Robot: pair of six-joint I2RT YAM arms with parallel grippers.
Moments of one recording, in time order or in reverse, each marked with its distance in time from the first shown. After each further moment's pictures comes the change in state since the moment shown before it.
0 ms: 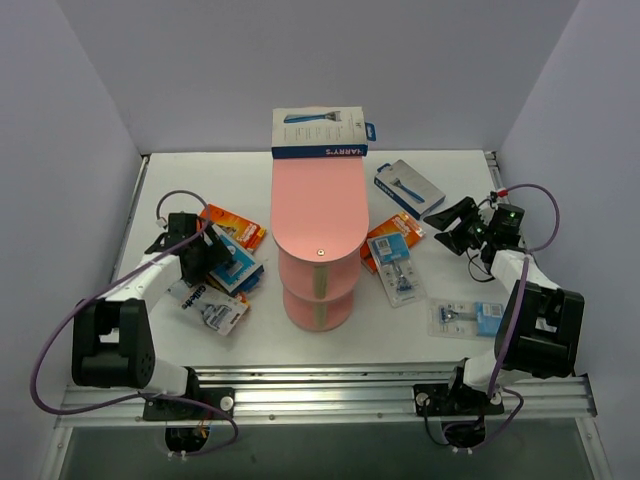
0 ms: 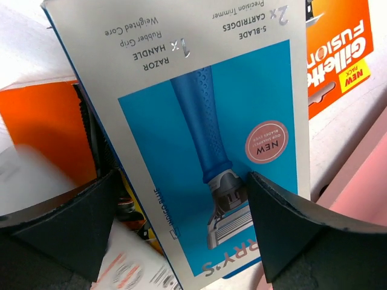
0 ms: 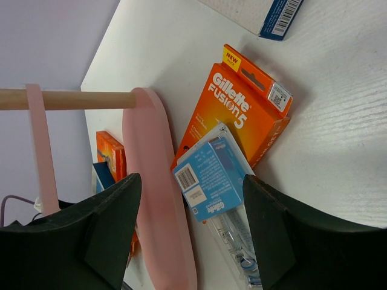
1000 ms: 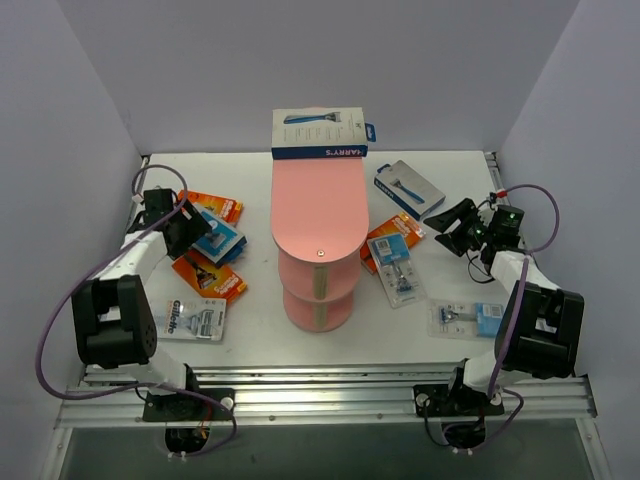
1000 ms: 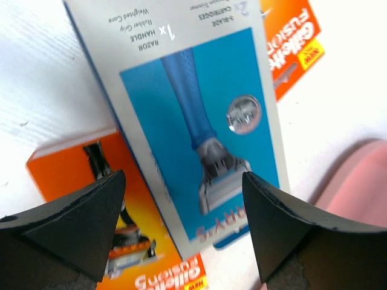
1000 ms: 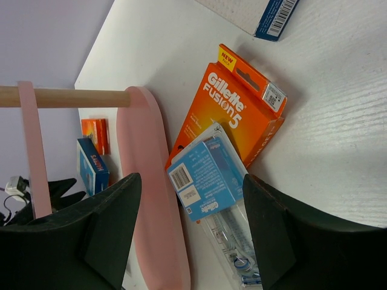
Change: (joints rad) left arm 0.150 0.197 0.244 0.040 0.056 0.043; right arm 0.000 0.001 -0.007 -0.001 0.008 -0.027
